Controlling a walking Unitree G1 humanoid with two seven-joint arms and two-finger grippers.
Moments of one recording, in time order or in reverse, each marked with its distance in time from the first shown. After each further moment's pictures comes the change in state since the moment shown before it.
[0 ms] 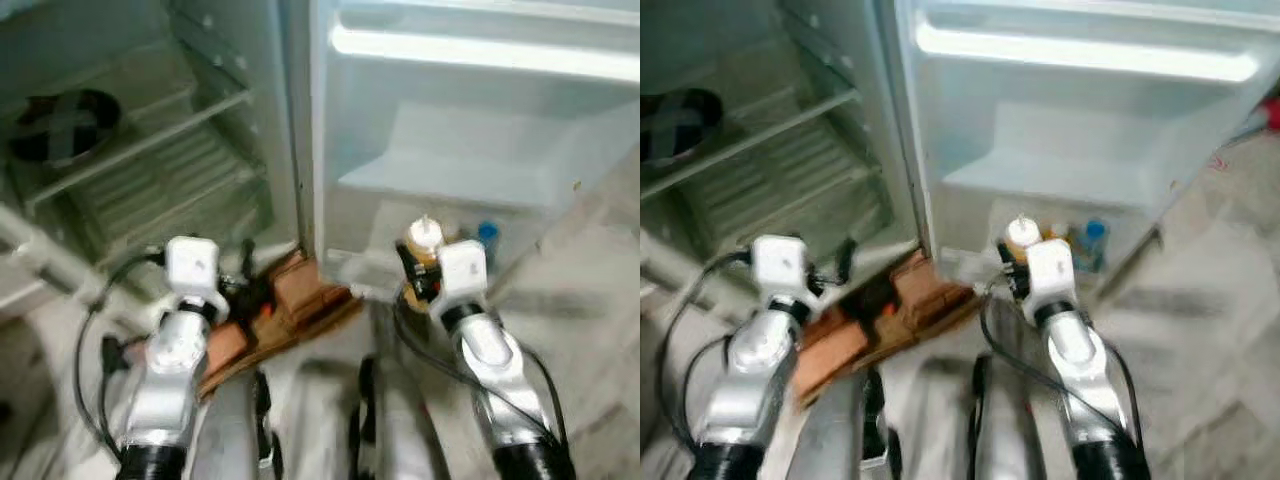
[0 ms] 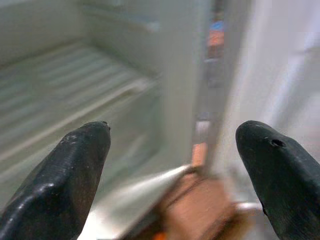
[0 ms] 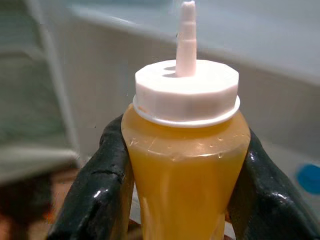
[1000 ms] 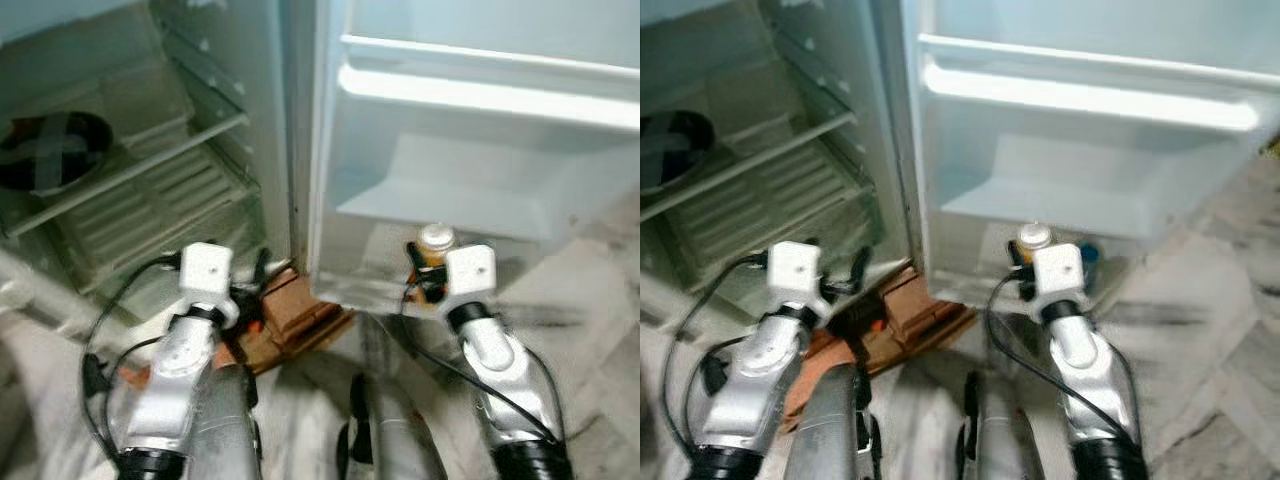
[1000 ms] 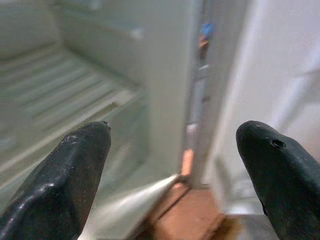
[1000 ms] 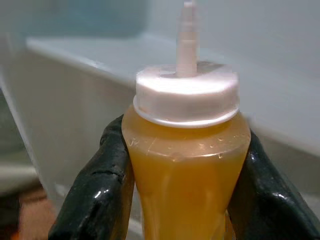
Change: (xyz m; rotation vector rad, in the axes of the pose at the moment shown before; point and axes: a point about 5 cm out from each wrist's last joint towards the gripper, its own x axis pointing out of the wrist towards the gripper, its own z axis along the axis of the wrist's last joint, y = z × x) left arm -0.006 0.011 -0.006 0.019 0.022 0.024; right arm 0.006 0.010 0.009 -0.008 -0.039 0.020
